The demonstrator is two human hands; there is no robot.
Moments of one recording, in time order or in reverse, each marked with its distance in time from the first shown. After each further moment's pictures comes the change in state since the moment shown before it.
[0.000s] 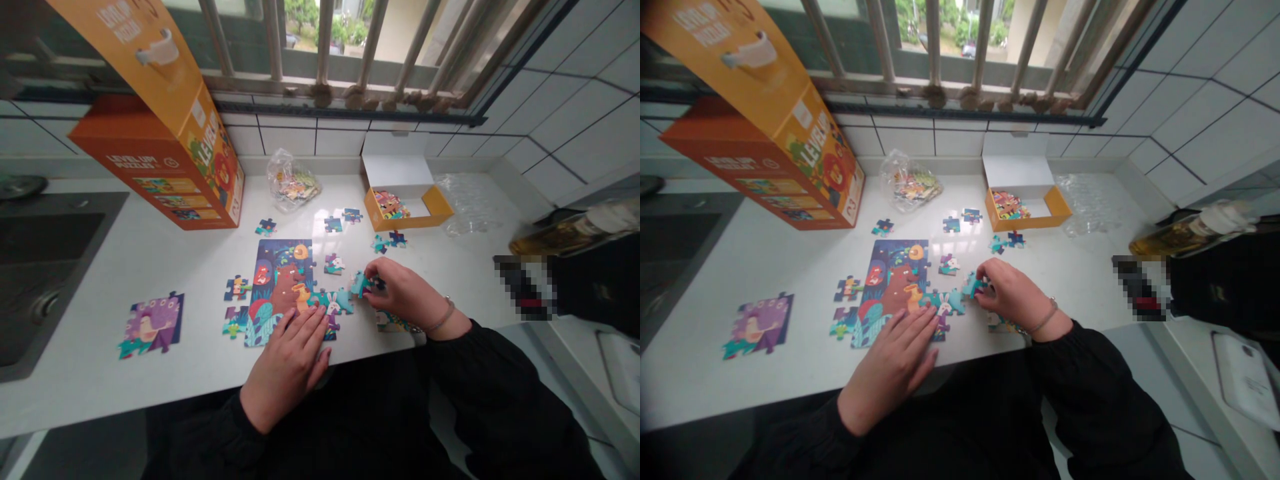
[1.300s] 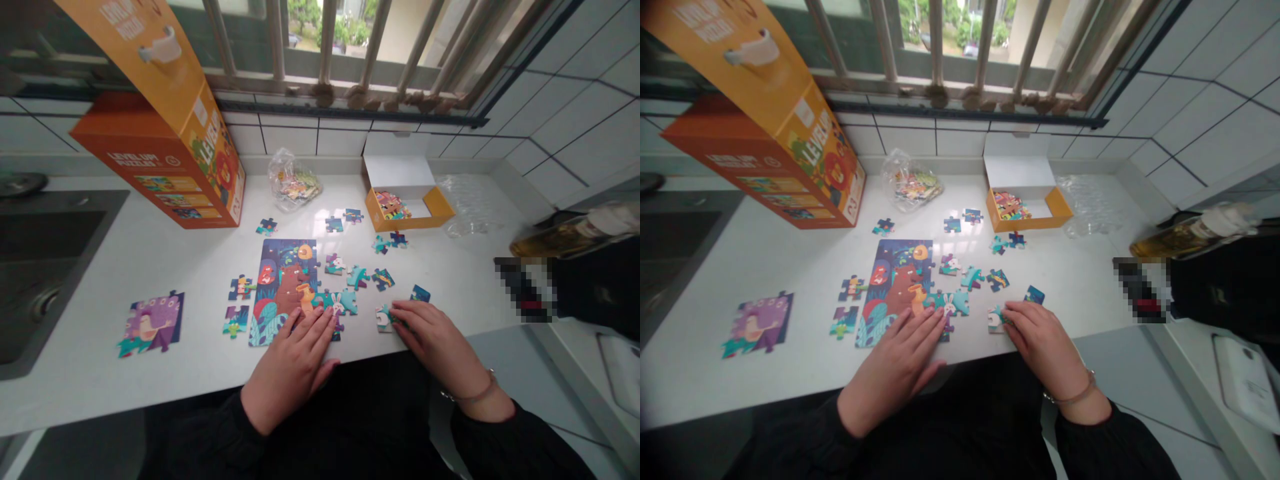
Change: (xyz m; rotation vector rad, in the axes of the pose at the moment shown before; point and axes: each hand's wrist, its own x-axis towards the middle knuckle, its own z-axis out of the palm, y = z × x) left_hand -0.001 -0.003 0.003 0.079 -0.122 0.082; right_hand -0.108 -0.014 0.010 -0.175 0.049 0.139
